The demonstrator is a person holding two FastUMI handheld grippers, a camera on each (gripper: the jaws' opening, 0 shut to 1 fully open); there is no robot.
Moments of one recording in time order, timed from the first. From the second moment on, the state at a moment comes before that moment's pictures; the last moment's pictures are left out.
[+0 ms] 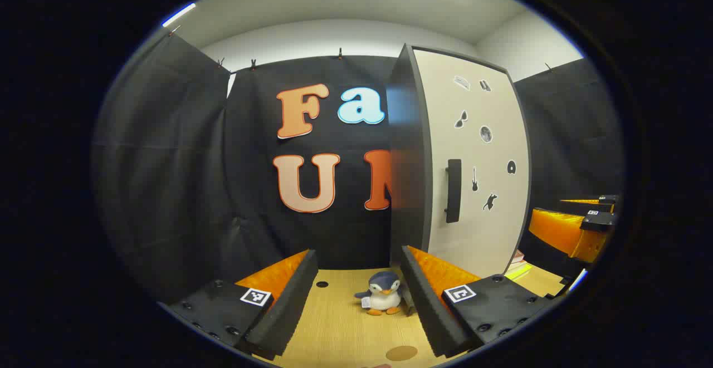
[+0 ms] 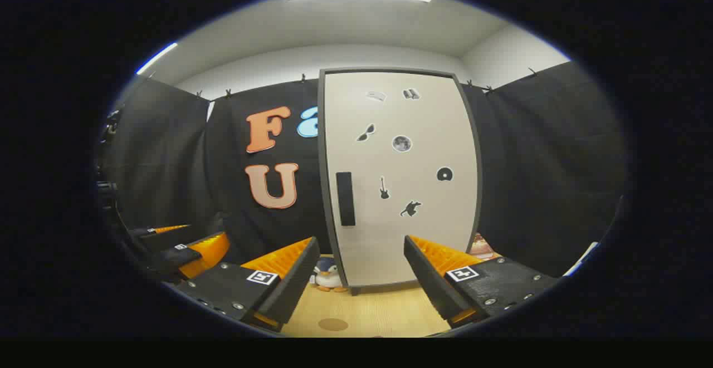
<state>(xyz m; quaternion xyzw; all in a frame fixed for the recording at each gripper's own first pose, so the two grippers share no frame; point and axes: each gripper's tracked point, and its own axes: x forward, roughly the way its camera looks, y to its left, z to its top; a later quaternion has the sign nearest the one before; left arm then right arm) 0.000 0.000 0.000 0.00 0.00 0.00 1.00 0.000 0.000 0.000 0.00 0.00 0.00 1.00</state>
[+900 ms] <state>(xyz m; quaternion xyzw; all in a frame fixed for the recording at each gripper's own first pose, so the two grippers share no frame) -0.009 0.002 -0.006 -0.01 0.01 0.02 1.00 -0.005 0.003 0.011 0.00 -0.01 0.02 1.00</state>
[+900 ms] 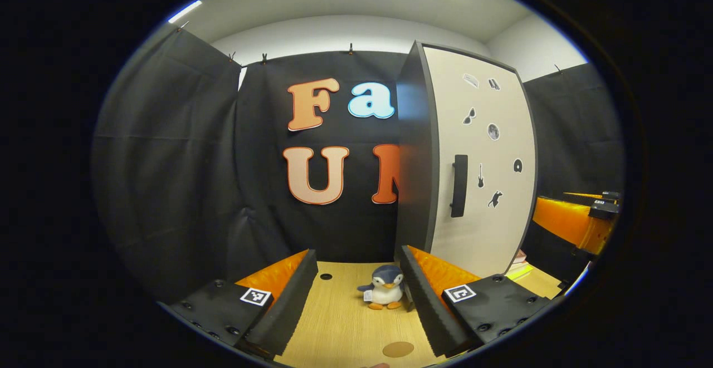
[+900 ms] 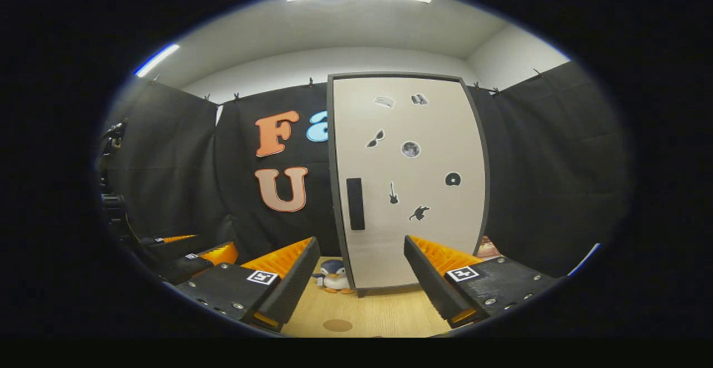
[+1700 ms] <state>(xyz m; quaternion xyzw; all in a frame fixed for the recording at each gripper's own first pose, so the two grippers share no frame) 0.011 0.008 0.000 0.00 0.00 0.03 1.00 0.047 0.021 0.018 -0.01 -0.01 0.03 1.00</state>
